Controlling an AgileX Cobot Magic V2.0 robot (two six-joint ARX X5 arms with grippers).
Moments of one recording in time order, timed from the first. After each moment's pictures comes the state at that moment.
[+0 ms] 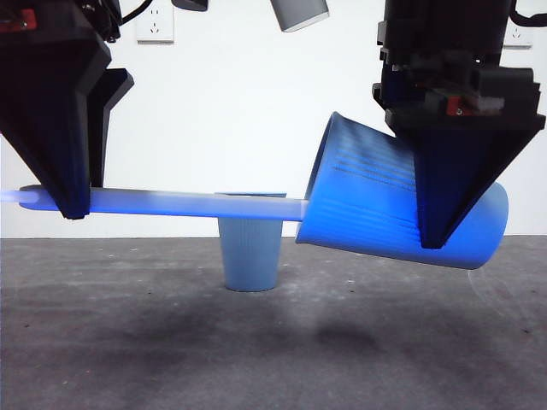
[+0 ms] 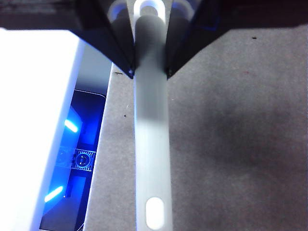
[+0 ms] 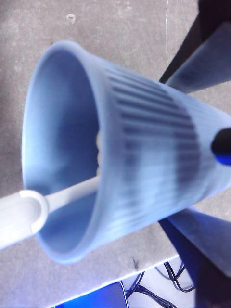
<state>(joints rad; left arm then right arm) -0.89 1.36 1.08 -1.06 -0.01 0.48 1.00 1.42 1.05 -0.94 0.34 -0.52</state>
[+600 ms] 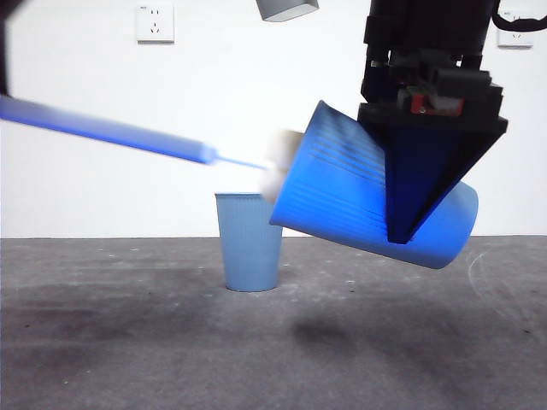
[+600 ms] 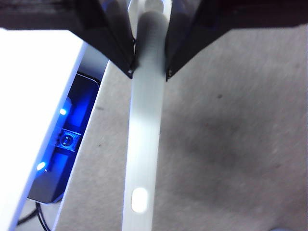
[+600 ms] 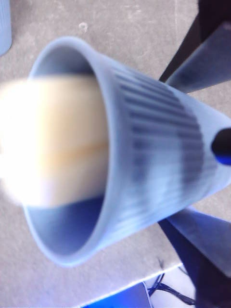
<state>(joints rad) -0.68 1.07 1.08 -1.19 -0.01 0.50 1.00 1.42 1.05 -0.89 0.33 -0.48</state>
